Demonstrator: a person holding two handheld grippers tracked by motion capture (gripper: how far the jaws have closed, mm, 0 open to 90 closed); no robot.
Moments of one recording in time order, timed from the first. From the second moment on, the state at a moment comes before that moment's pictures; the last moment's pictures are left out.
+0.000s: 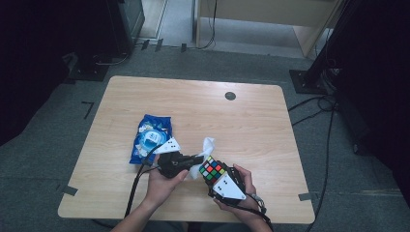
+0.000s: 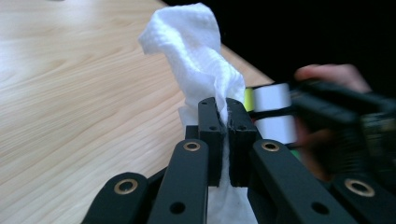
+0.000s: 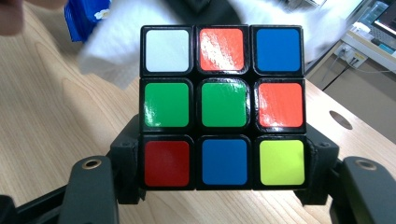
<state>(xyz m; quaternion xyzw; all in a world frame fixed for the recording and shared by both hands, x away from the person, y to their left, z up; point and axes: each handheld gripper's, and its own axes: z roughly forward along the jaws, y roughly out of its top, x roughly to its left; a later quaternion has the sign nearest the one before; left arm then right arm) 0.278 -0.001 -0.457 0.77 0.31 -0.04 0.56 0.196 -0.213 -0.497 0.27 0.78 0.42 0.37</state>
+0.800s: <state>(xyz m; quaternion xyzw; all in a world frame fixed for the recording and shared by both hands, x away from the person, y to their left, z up) 0.270 -0.008 -0.449 0.76 0.31 -0.04 0.57 0.197 -0.210 -0.500 0.26 0.79 0.42 0.37</state>
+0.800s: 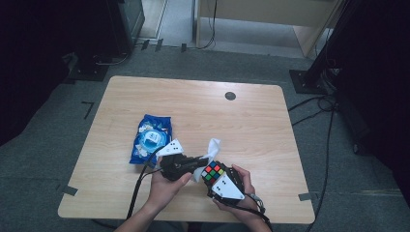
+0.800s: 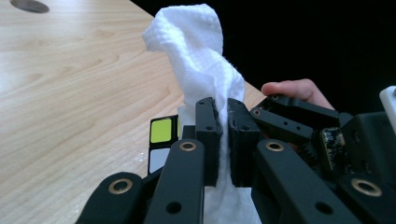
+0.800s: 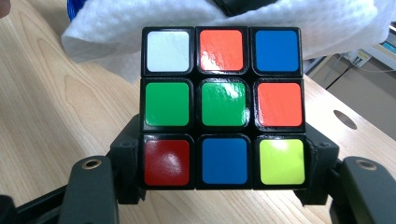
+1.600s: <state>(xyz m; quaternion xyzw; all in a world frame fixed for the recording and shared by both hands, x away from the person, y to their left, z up) 0.285 0.009 -0.455 0.76 0.38 0.04 0.53 0.198 -0.218 -0.497 0.27 0.78 0.42 0.38</state>
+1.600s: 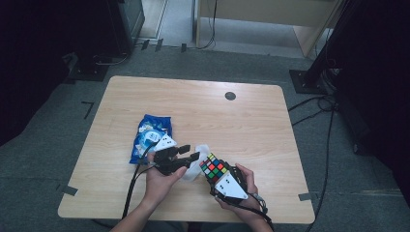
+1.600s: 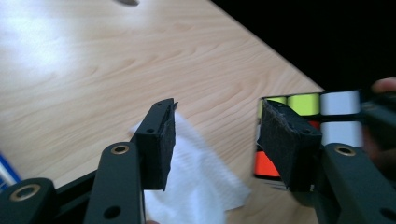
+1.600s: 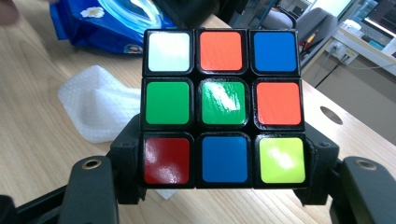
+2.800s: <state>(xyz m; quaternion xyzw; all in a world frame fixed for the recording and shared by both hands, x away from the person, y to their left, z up) 0.270 -0.032 -0.451 0.82 0.31 -0.05 0.48 0.193 -0.211 -0.493 0.26 0.77 0.42 0.40</state>
